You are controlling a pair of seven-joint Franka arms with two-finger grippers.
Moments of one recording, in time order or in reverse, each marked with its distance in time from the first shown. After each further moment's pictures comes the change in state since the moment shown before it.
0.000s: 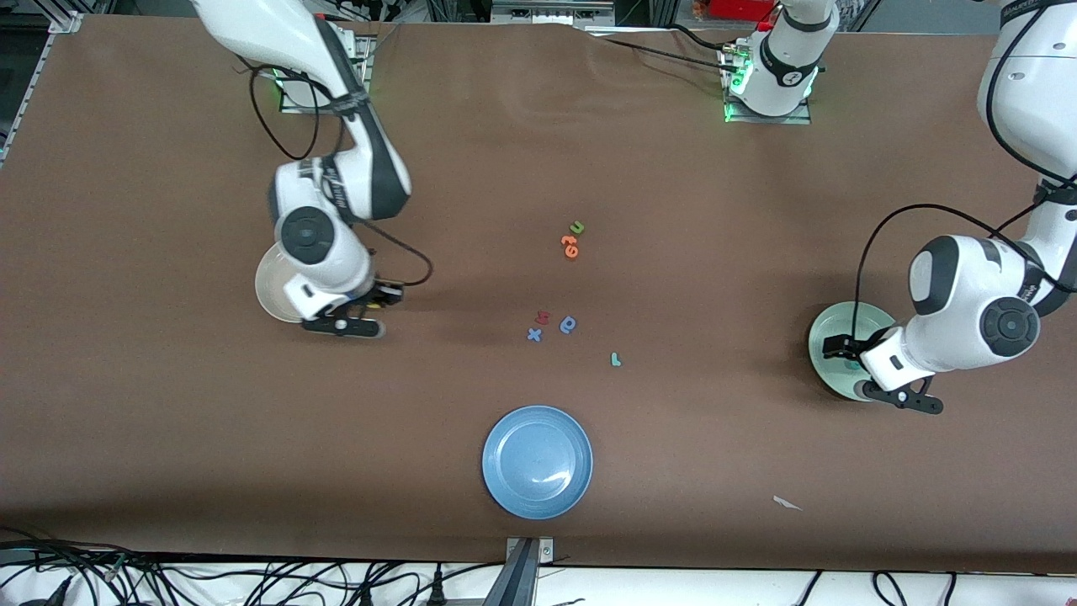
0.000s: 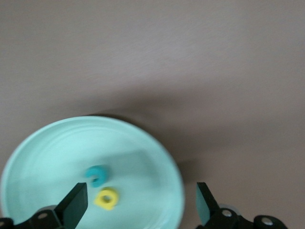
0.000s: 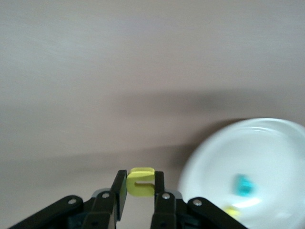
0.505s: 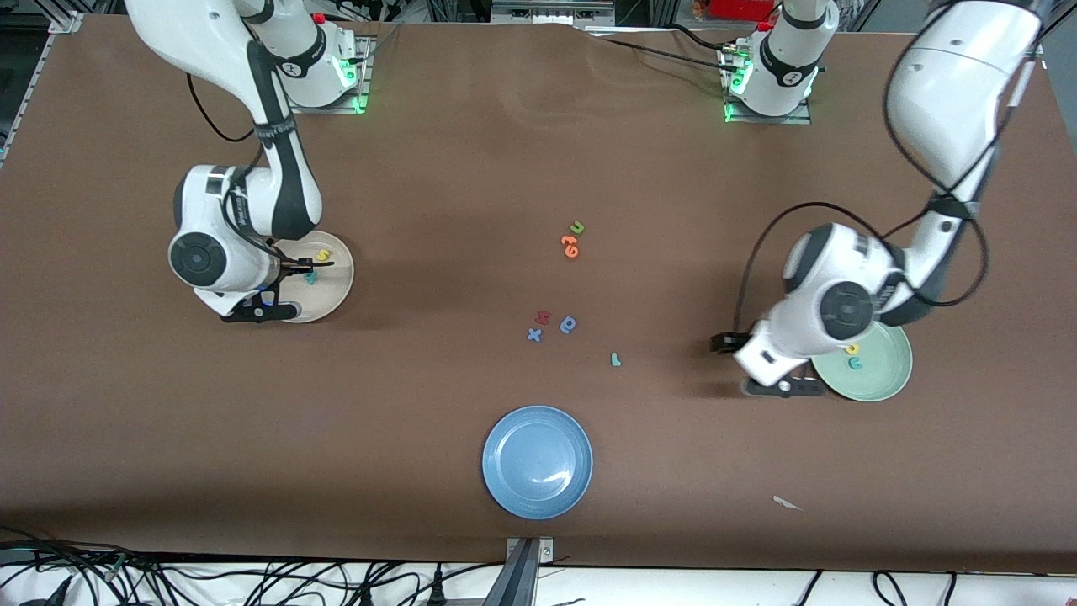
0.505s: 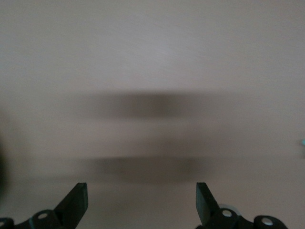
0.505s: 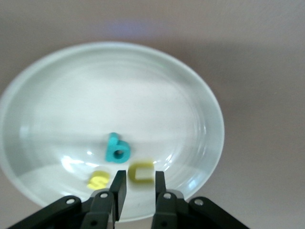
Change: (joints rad) left arm -0.298 0.017 -0.031 0.005 -0.001 0.006 -0.561; right arm -0.043 0.059 -0.146 -0.136 -0.003 -0.084 -0.346
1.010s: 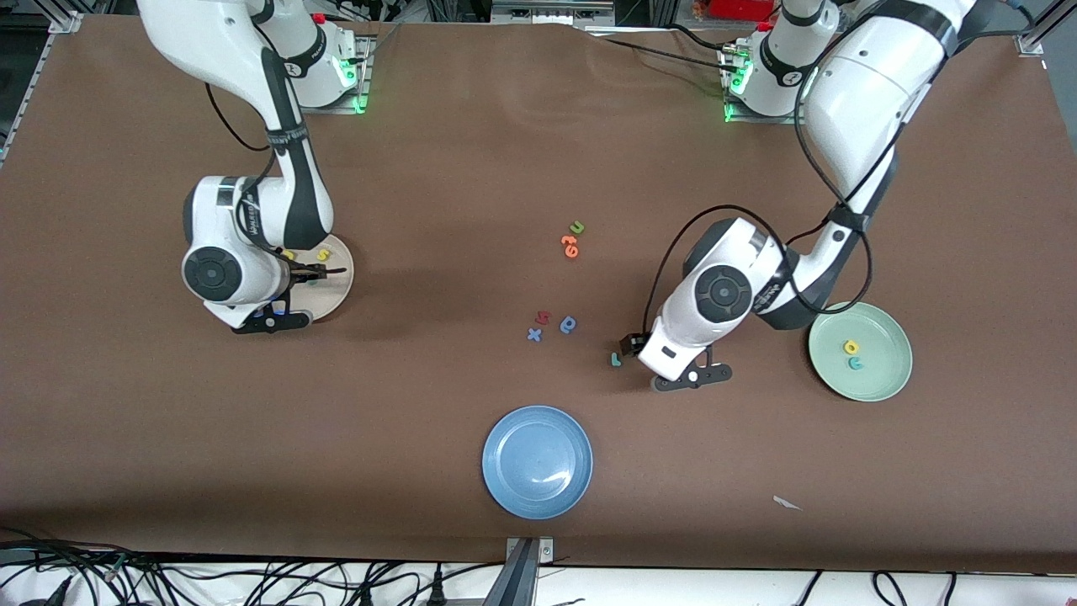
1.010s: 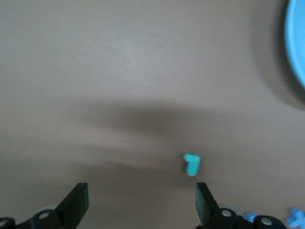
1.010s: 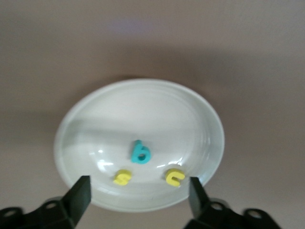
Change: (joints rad) left arm -0.215 0.140 0.015 0.216 0.000 0.004 -0.334; right arm 0.013 -0.022 -0.002 0.187 0.000 -0.159 0.000
